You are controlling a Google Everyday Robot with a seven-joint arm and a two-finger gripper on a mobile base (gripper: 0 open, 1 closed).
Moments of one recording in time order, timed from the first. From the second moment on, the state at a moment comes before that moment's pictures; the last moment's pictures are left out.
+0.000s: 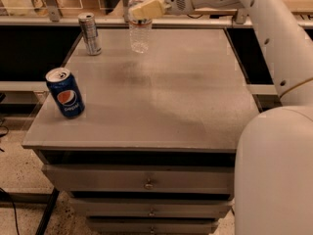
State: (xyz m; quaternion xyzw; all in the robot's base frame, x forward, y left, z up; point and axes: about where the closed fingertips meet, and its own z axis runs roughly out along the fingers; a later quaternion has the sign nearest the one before) arm 0.740 0.028 1.003 -0.53 0.61 0.31 0.50
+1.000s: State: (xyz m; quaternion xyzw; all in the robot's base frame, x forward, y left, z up) arm 0.749 0.049 0.997 -0.49 0.65 0.30 0.50
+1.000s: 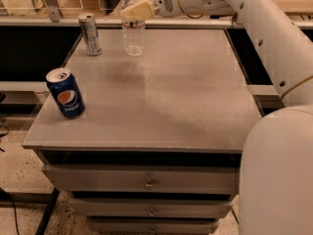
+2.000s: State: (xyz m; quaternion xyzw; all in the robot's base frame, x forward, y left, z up) arm 0.778 0.093 0.961 -0.43 0.70 0.31 0.48
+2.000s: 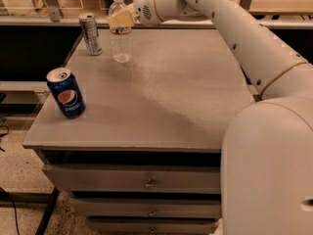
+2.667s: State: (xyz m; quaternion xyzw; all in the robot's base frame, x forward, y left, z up) arm 0.794 0.117 0.954 -0.42 0.70 0.33 0.47
